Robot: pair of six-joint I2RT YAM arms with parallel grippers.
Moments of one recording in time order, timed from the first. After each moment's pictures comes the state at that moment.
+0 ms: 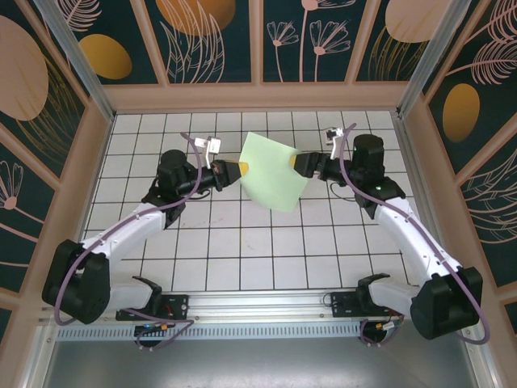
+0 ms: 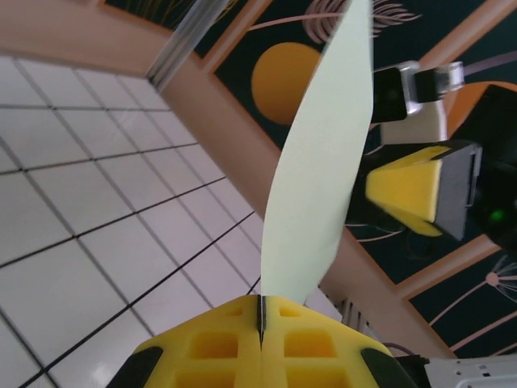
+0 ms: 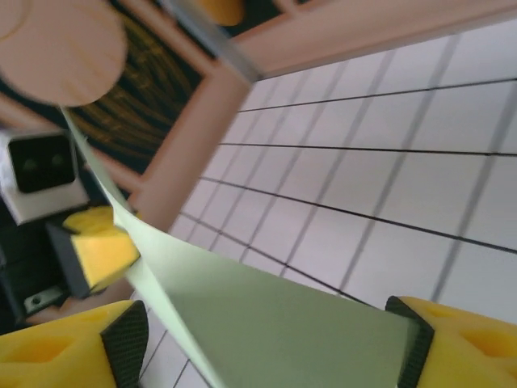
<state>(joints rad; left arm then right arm) -0.44 1.31 0.74 0.45 0.72 -0.71 0.29 1.14 0.91 -0.16 -0.64 0.49</state>
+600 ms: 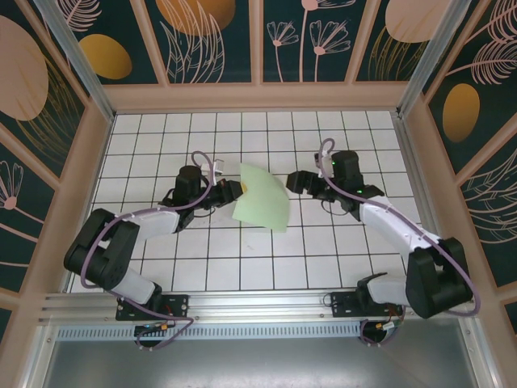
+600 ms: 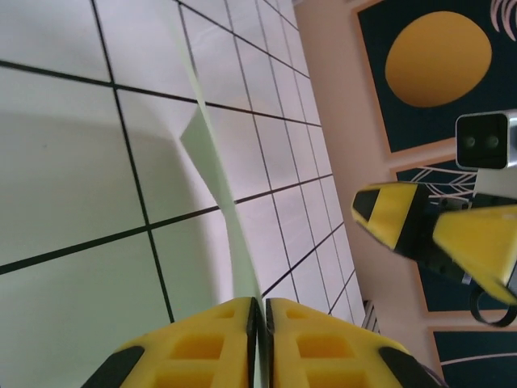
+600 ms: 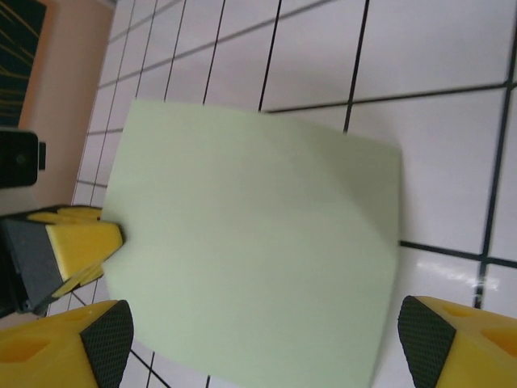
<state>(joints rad) -0.44 1.55 0.61 0.53 0.64 -0.92 0.38 1.30 0.77 -0.16 -0.50 0.55</state>
